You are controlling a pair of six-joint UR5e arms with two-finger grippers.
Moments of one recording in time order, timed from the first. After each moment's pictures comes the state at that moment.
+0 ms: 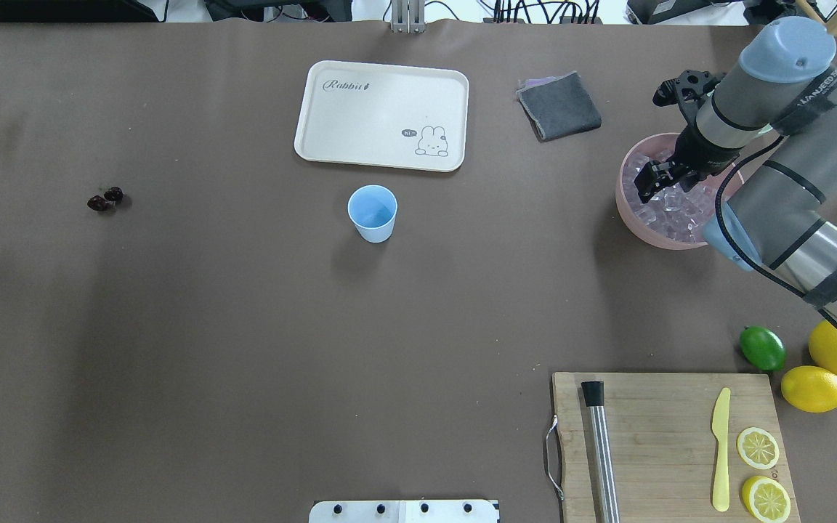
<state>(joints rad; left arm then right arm) -1.50 -1.66 -1.43 -2.02 -2.39 -0.11 0.97 -1.18 1.49 -1.39 2.19 0.49</state>
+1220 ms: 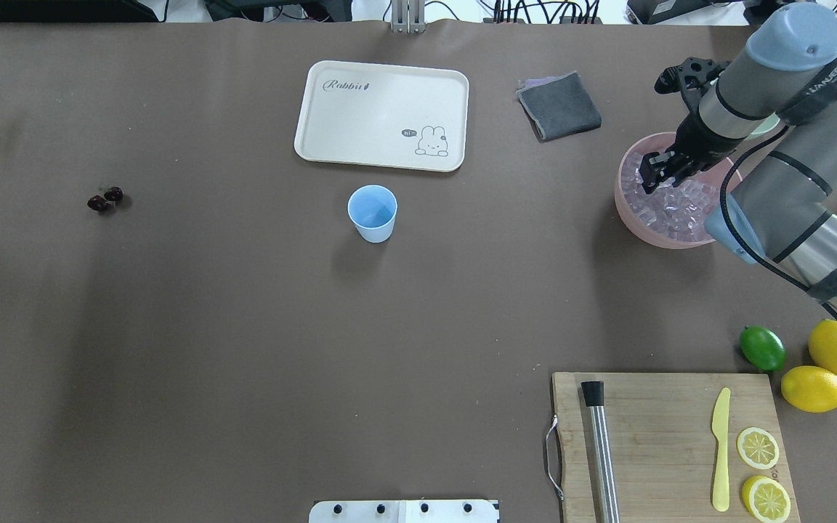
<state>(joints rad) -1.49 -1.65 -1.41 -2.05 -2.39 -0.11 0.99 -1.17 1.53 -1.39 2.21 0.51</state>
